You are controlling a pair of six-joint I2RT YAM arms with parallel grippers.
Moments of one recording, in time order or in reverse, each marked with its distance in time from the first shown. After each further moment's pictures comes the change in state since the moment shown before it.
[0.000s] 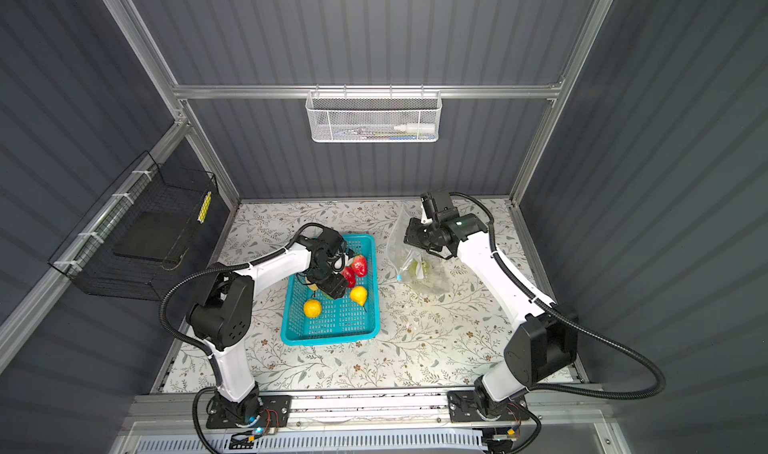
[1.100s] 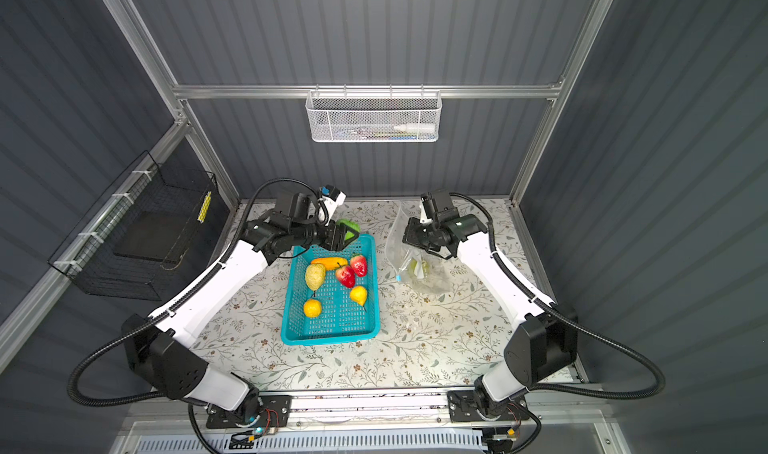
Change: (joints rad) left arm -0.001 -0.394 0.131 0.344 0.320 -0.325; right arm -0.002 -0.001 -0.015 0.034 -0.051 0.015
